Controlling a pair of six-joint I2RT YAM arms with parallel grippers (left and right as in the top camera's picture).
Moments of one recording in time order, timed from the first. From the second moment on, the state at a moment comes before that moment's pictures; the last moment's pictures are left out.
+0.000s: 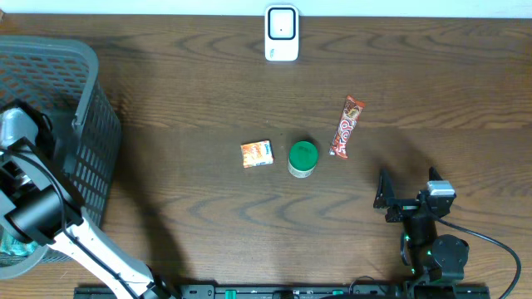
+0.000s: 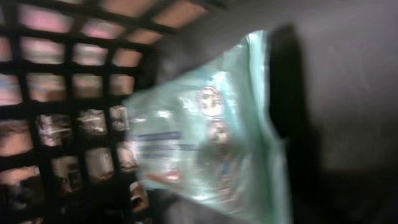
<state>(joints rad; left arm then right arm) 0.67 2.21 1.58 -1.28 -0.74 -0.67 -0.02 0.01 0.01 -0.07 -0.08 0.10</state>
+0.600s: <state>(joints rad) 0.68 2.23 1.62 -1.38 -0.59 -0.66 -0.02 0.01 0.01 -0.07 -0.08 0.10</state>
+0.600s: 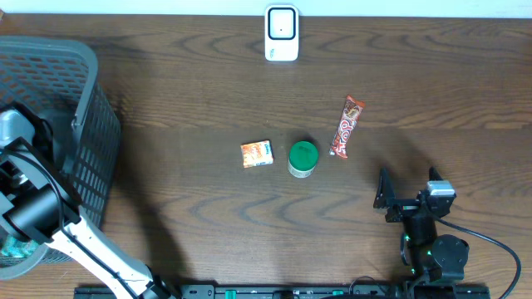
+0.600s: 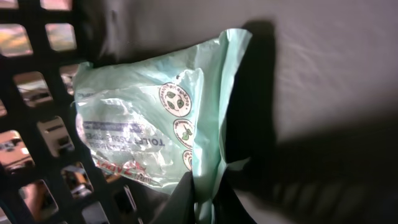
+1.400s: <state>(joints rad) 0.32 1.57 1.98 -1.54 -0.37 -0.65 -0.02 0.01 0.01 -0.07 -0.08 0.10</state>
